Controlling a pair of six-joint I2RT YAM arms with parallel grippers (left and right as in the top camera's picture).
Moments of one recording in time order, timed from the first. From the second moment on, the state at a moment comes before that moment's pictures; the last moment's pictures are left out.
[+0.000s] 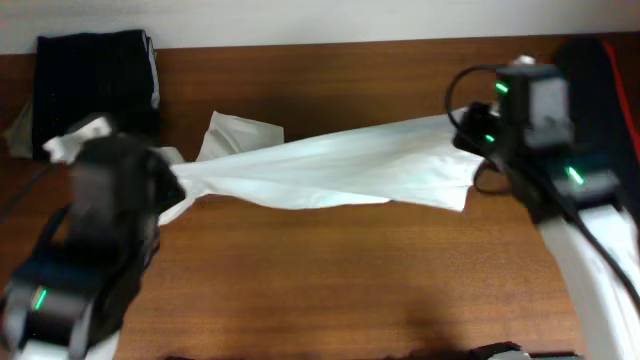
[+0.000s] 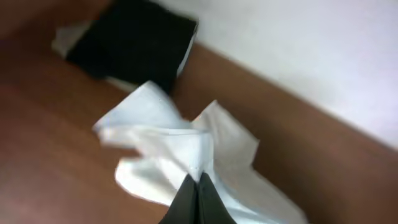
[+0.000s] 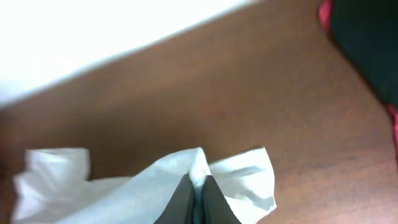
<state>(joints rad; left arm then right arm) -0.22 1.07 1.54 -1.15 -0.40 -0.62 0.16 1.27 1.50 -0.95 0.15 0.48</state>
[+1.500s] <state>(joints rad) -0.08 2.10 1.98 -1.31 -0.36 -0.31 -0.07 1.85 1.69 -1.12 -0.06 0.42</state>
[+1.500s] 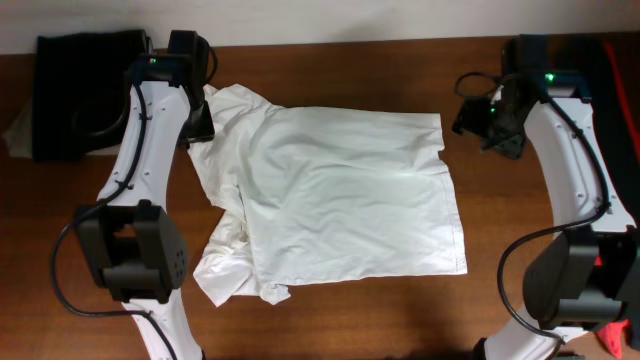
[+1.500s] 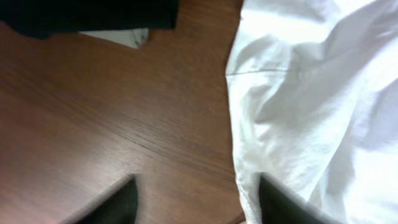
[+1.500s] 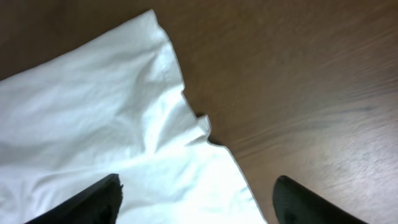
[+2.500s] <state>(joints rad) 0.03 2.42 2.00 -1.22 -0.15 -0.31 -0.01 1.95 1.23 -0.74 -0.14 0.47</state>
